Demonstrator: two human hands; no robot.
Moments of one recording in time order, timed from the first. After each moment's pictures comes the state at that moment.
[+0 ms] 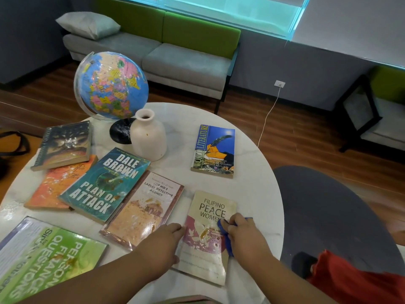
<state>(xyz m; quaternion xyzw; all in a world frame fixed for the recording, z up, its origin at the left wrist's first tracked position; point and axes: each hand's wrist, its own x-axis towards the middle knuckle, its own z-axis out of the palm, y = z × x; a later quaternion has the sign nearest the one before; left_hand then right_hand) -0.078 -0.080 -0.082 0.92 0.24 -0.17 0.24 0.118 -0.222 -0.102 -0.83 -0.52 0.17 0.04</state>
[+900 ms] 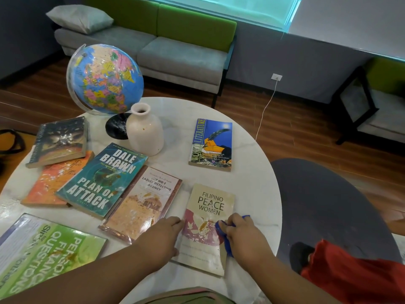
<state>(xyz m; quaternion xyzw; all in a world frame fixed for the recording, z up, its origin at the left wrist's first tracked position) -0.078 -0.081 -0.084 0.93 0.24 -0.17 0.23 0.107 -0.237 -0.100 -0.81 -0.55 0.17 0.01</state>
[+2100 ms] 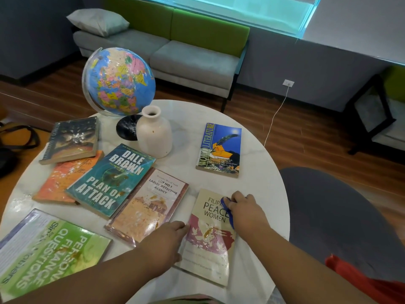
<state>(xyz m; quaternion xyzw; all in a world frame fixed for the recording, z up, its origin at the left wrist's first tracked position) -0.079 -0.079 -0.086 0.93 0.24 -0.16 0.24 0.143 -0.168 -0.078 -0.82 -0.54 0.14 -0.13</state>
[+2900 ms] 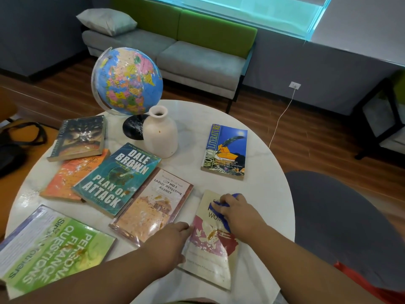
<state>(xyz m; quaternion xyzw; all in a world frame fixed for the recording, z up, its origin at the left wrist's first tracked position) -0.080 -0.079 -0.084 0.92 0.24 -0.16 0.25 0.137 -0.152 -0.081 -0.75 -0.63 0.15 -0.13</state>
